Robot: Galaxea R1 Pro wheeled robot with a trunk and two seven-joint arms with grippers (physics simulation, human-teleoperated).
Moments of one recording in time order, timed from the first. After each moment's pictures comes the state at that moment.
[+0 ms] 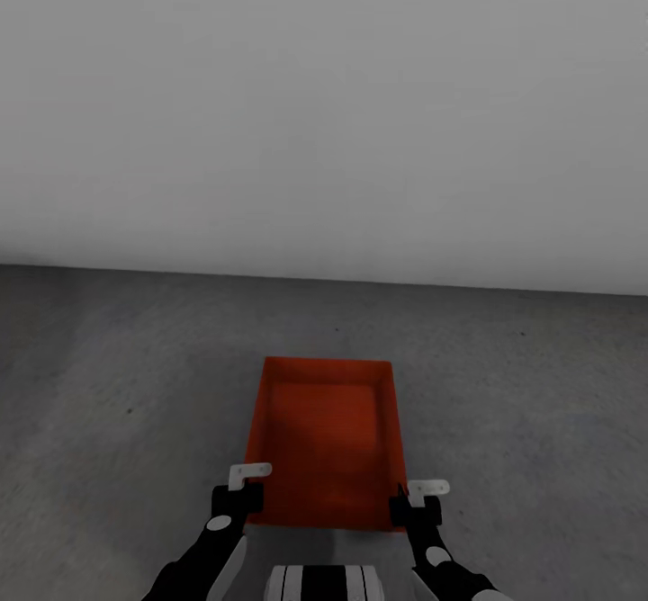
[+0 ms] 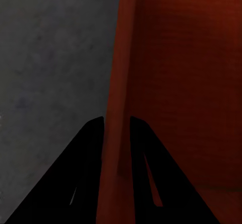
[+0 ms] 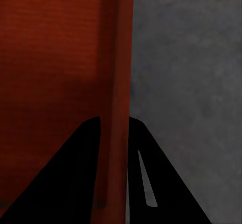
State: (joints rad) left arm -0.44 -0.10 -0.15 -0.58 0.11 0.01 0.26; right arm -0.56 0.10 0.14 -0.14 -0.01 -0.44 -0.21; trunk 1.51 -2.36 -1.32
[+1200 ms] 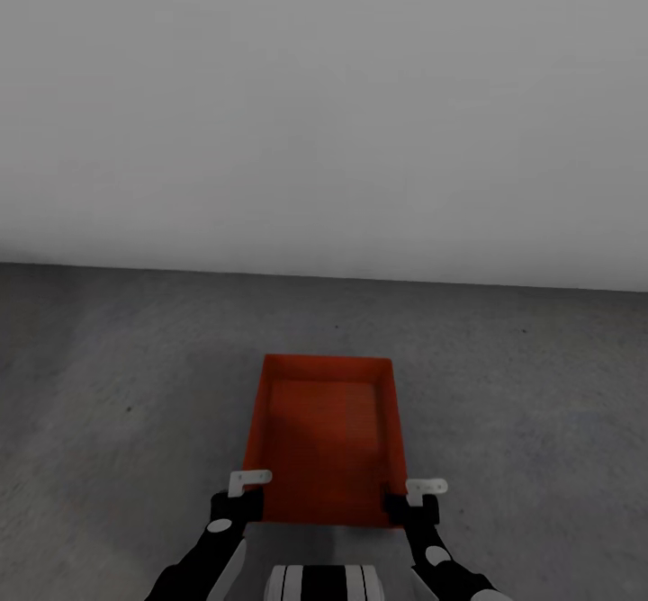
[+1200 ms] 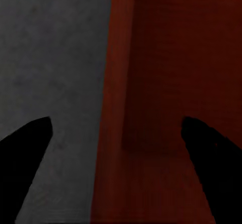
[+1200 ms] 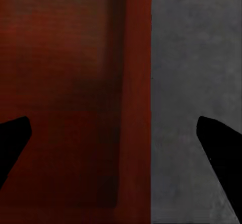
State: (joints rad) left arm -0.44 -0.11 -0.15 -0.56 0.11 0.06 0.25; right arm -0.56 0.10 0.09 -0.14 0.02 -0.45 -0.18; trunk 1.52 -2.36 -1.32
